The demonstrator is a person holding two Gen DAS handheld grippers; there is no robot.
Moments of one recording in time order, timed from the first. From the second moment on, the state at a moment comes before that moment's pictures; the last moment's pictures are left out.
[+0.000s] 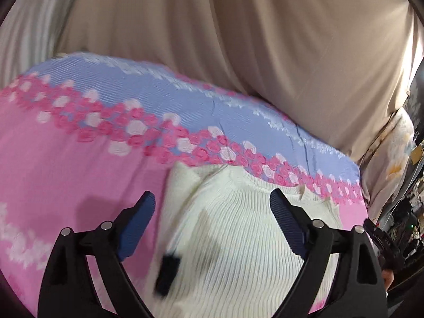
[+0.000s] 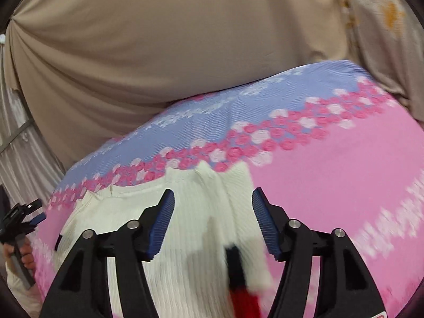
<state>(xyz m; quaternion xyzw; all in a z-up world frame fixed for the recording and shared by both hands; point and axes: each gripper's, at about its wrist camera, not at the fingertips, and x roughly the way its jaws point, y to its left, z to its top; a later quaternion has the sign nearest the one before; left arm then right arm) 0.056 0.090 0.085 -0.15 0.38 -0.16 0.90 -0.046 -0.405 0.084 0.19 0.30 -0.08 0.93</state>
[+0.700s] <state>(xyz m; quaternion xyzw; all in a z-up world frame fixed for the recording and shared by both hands) 0.155 0.058 0.008 -0.10 0.43 -0.11 0.89 0.033 -0.441 0.037 0.17 0.37 -0.16 0.90</state>
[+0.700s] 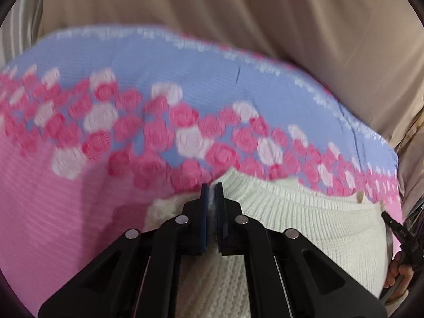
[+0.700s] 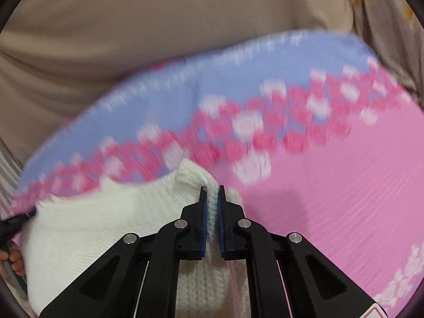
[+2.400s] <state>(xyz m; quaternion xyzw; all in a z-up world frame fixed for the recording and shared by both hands) -0.019 0.065 0.063 -0.06 0.40 -0.16 0.90 -0.085 -0.350 0.073 0.15 0.36 -0.02 0.92</state>
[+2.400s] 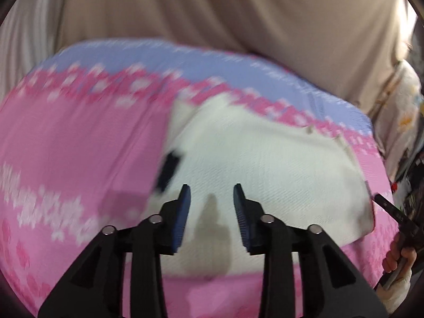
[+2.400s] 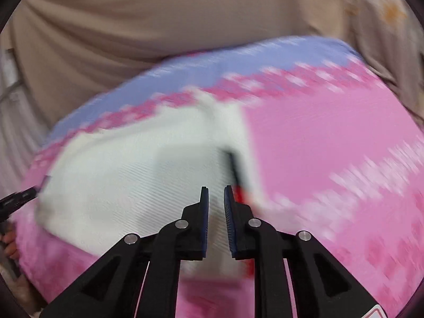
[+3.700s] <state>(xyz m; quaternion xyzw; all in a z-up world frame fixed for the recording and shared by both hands) 0.105 0.026 0.015 -0.08 0.44 -0.14 0.89 0.021 -0.444 0.066 0.20 0.37 -0.14 0.90</state>
